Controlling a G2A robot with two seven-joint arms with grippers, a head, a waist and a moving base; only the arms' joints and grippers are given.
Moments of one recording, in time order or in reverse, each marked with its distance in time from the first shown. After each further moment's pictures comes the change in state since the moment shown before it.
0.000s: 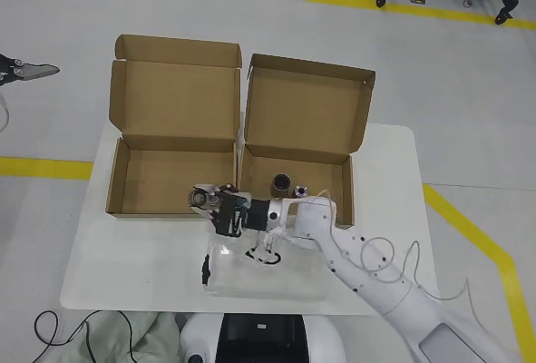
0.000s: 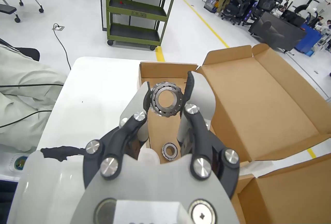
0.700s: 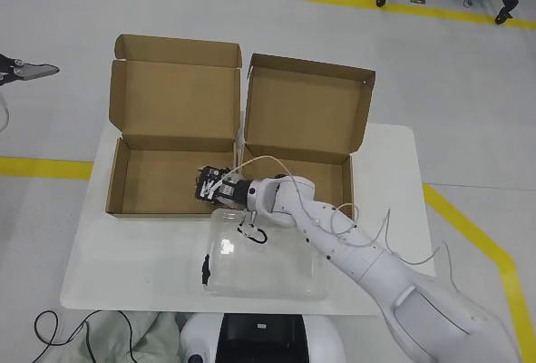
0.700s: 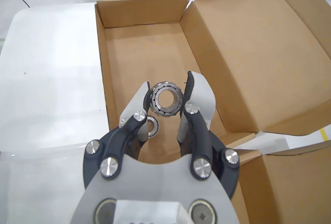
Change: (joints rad) left arm 0.000 0.000 0.000 0.000 0.000 0.000 0.000; right arm 0.216 -0.167 -0.125 0.399 0.124 0.104 0.209
